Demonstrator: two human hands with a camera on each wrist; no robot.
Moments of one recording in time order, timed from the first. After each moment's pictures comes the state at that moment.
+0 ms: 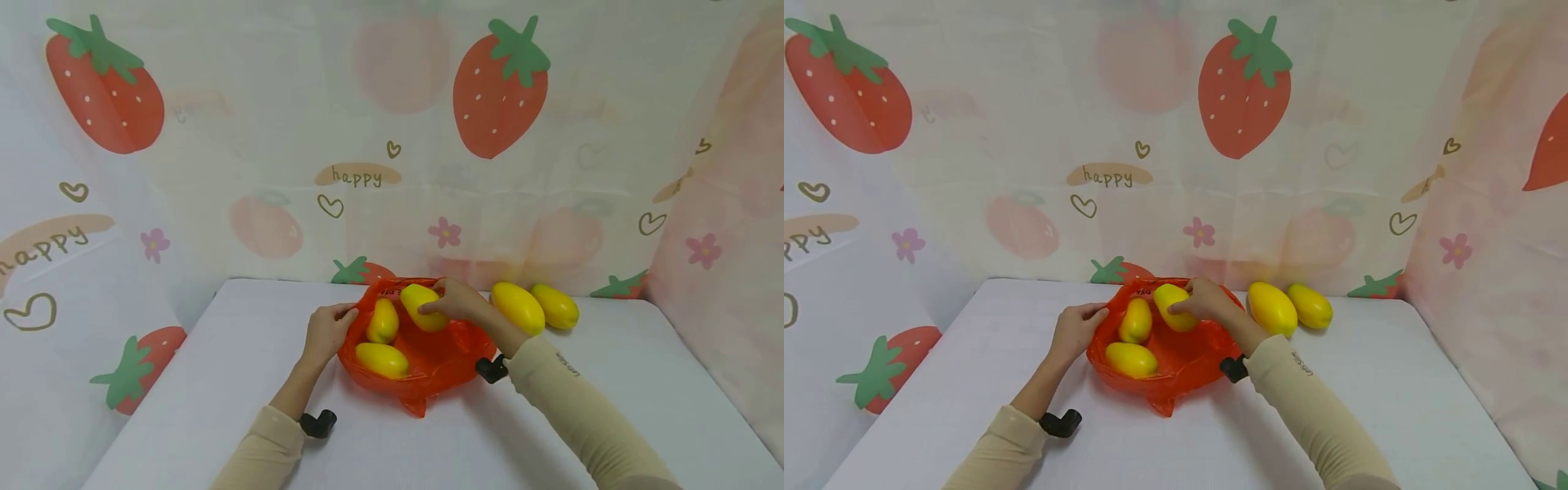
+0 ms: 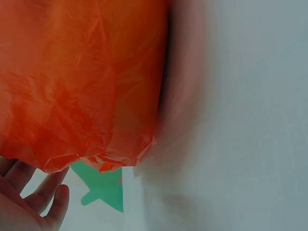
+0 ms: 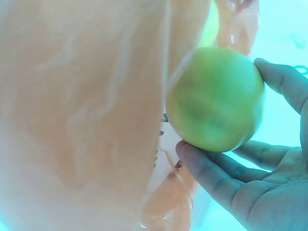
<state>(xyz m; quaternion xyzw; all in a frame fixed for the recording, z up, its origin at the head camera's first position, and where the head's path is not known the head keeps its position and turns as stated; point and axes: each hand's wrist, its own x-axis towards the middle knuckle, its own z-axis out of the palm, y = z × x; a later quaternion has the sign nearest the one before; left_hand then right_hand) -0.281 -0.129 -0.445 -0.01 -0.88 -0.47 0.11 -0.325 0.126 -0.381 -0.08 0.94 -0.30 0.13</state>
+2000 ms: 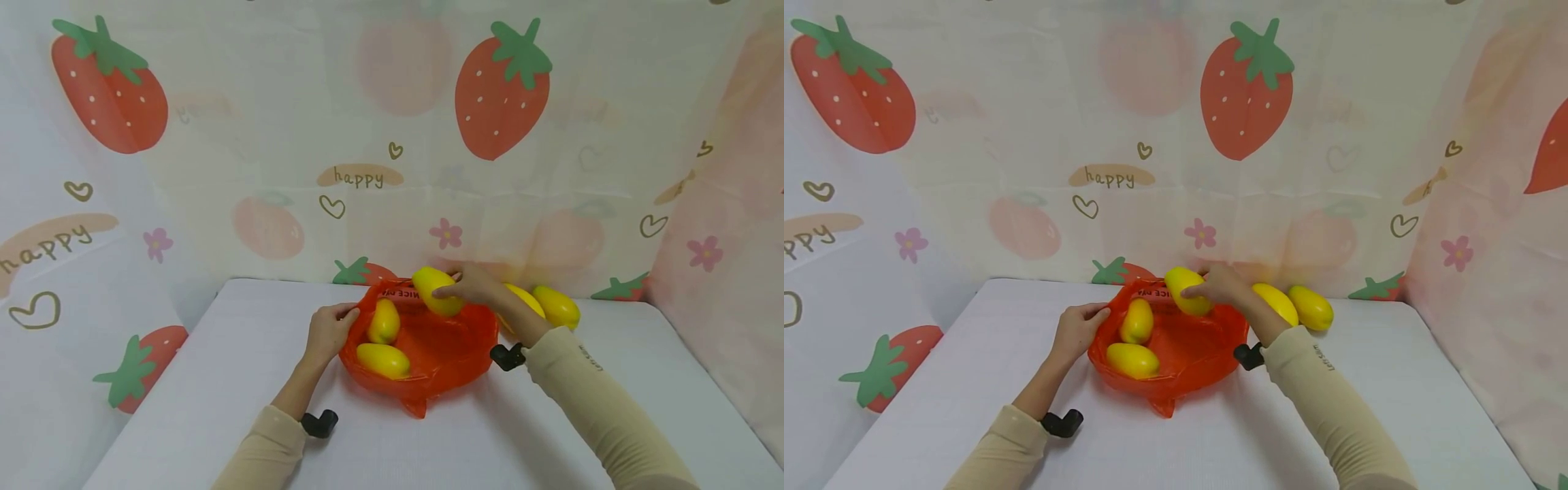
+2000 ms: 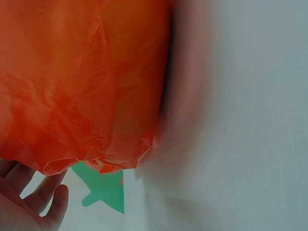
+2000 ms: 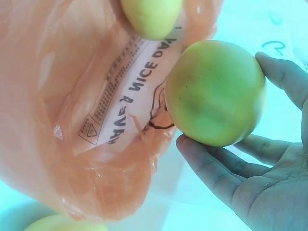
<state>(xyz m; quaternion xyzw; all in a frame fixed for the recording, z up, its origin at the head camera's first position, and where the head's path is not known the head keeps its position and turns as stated) -0.282 -0.127 -0.444 -0.01 -0.87 -0.48 0.11 -0.330 0.152 -0.353 -0.11 0.93 -0.32 0.12</state>
